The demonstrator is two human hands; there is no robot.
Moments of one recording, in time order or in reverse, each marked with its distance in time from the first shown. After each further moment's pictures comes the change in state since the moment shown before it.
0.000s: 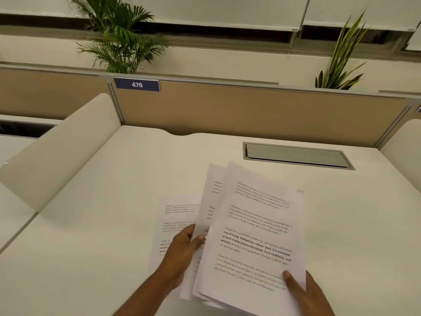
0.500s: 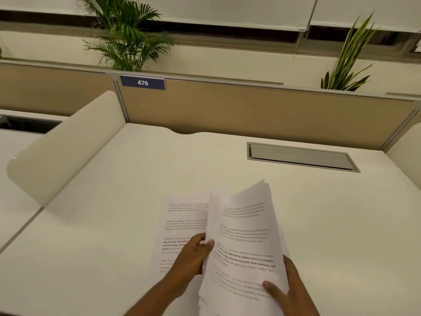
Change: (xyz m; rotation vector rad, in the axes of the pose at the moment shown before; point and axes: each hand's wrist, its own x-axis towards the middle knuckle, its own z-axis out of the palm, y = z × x) left_hand -0.011 -0.017 0.006 0.107 -0.039 -0.124; right_hand 0.001 -0.003 0.022 -0.201 -0.265 -0.191
